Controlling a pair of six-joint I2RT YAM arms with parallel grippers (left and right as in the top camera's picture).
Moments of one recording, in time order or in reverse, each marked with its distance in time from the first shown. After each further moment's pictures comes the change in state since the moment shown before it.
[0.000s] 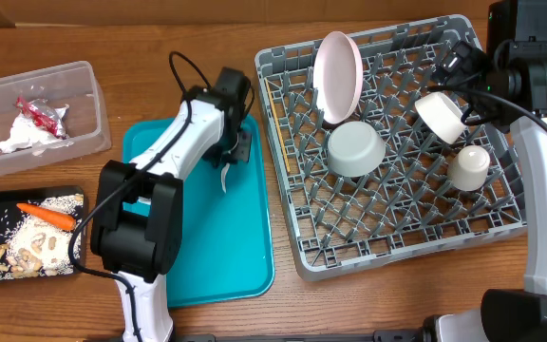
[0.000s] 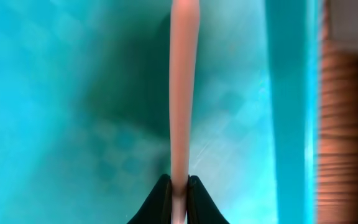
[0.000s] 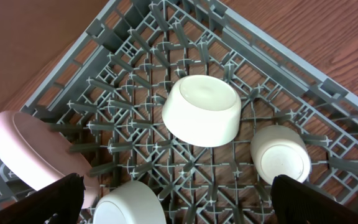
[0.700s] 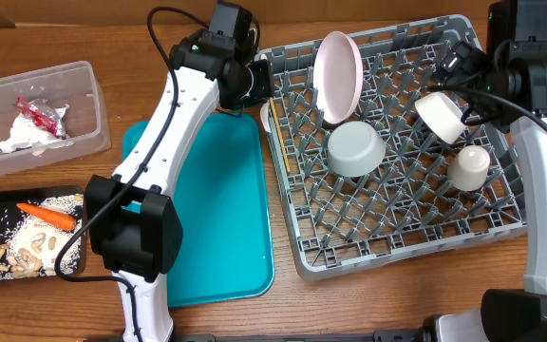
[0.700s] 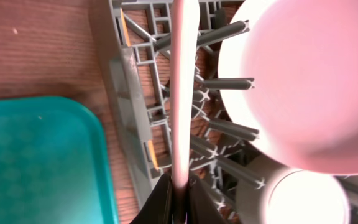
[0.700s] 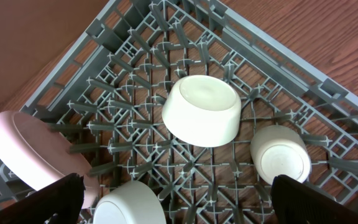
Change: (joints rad) left arm -0.006 0.003 0.371 0.010 0.314 -0.267; right arm 0.000 0.000 0.000 -0.001 0.000 0.000
